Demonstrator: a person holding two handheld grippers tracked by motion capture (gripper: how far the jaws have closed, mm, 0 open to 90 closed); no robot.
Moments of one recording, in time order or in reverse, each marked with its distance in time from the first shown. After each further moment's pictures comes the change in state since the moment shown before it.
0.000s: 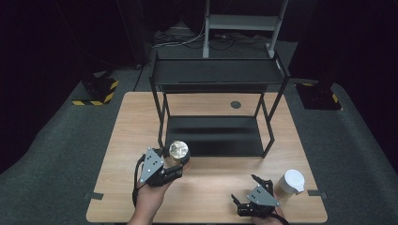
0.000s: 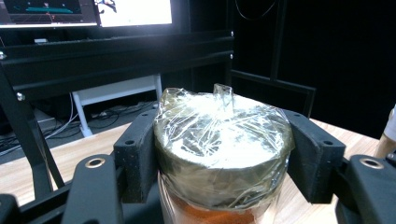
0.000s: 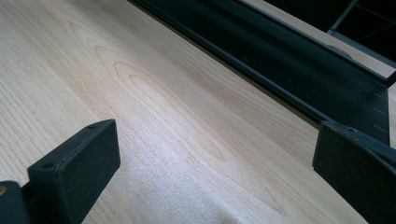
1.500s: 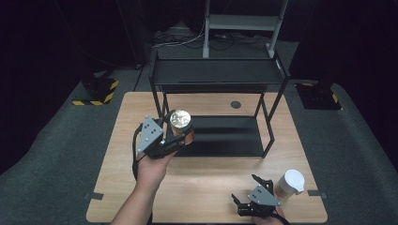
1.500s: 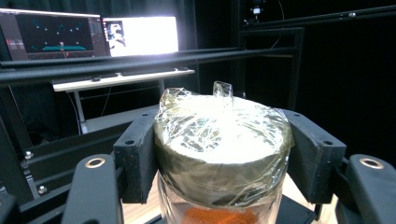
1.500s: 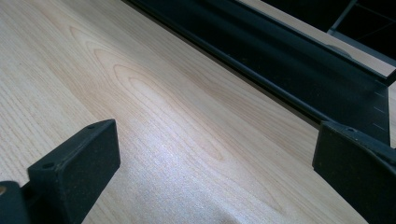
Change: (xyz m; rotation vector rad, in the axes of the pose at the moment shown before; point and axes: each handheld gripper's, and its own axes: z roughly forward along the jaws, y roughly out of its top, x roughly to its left) left arm -0.005 0.063 0.049 -0.105 -0.015 0.009; right arm -0.002 -0.002 -0.001 -0.008 0.002 0.012
